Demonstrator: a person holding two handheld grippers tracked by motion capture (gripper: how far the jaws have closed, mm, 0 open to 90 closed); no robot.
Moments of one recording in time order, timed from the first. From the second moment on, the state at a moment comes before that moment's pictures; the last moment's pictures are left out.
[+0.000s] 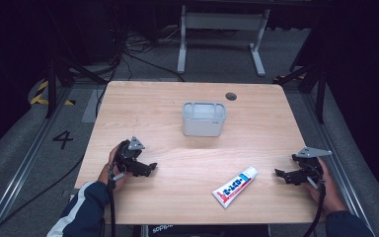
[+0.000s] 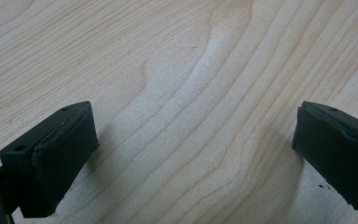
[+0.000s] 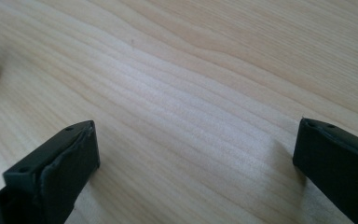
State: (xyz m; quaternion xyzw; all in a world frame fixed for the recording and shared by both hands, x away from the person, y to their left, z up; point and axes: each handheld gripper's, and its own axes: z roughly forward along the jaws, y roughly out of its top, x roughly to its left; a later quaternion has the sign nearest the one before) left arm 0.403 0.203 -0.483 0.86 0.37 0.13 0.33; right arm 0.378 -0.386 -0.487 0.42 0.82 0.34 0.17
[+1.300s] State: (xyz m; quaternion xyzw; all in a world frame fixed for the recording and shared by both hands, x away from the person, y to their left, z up) left arm 0.402 0.211 -0.483 0.87 0.34 0.12 0.33; right arm 0.358 -0.355 -0.470 0.29 0.89 0.31 0.15
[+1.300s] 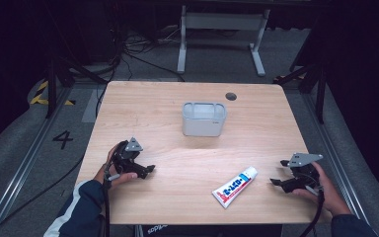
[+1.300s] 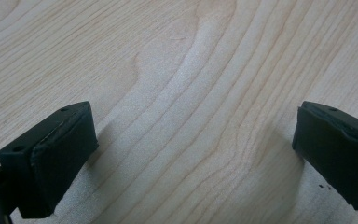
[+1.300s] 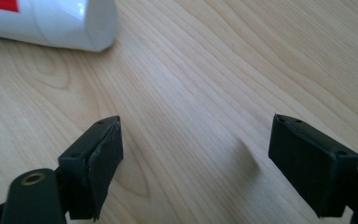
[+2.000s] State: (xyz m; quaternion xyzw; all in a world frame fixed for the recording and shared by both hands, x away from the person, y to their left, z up) left arm 0.402 0.211 -0.483 0.87 0.34 0.12 0.33; right arm 0.348 -0.295 -0.439 0.18 0.92 0.31 0.16
